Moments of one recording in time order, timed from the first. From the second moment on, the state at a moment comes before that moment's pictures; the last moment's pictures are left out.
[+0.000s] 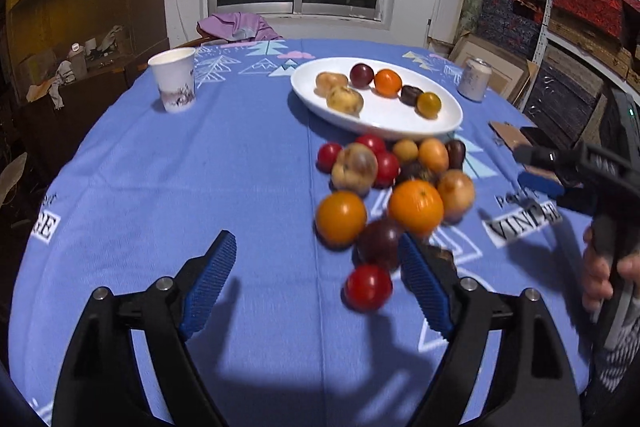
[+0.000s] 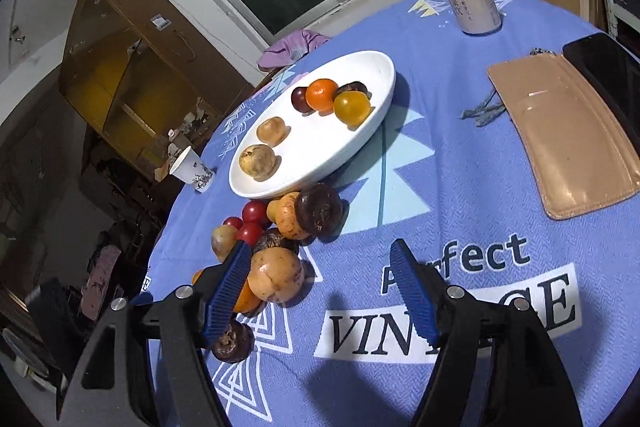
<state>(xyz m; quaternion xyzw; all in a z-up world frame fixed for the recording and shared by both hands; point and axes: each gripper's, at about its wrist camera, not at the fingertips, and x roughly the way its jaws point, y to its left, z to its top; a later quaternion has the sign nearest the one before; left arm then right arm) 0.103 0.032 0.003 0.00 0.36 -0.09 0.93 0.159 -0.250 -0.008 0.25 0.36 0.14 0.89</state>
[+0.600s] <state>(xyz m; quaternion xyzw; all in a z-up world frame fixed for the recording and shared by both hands) 0.116 0.002 -0.011 0.04 0.39 -0.13 0.91 0.158 -0.234 -0.011 0.22 0.38 0.16 0.89</state>
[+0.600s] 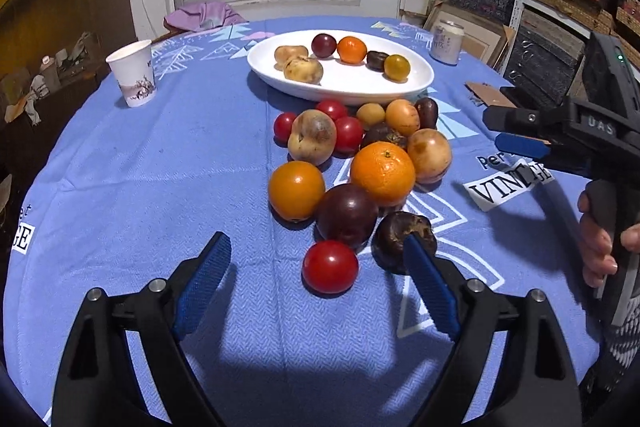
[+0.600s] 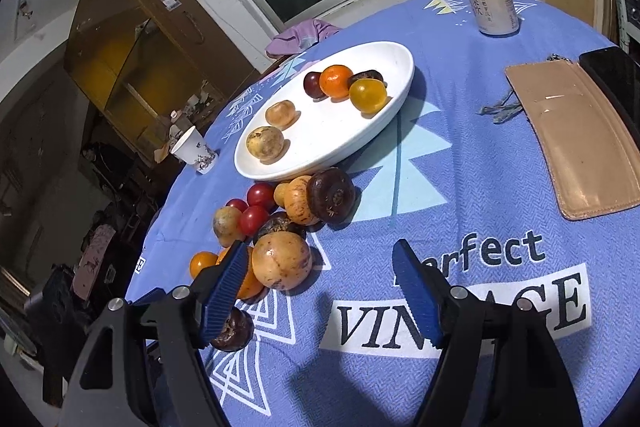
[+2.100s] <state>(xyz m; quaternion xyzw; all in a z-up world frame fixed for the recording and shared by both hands) 0.118 0.030 -0.021 -0.02 0.42 -0.15 0.90 0.190 -0.189 -0.031 0.22 0.45 0.22 0.83</state>
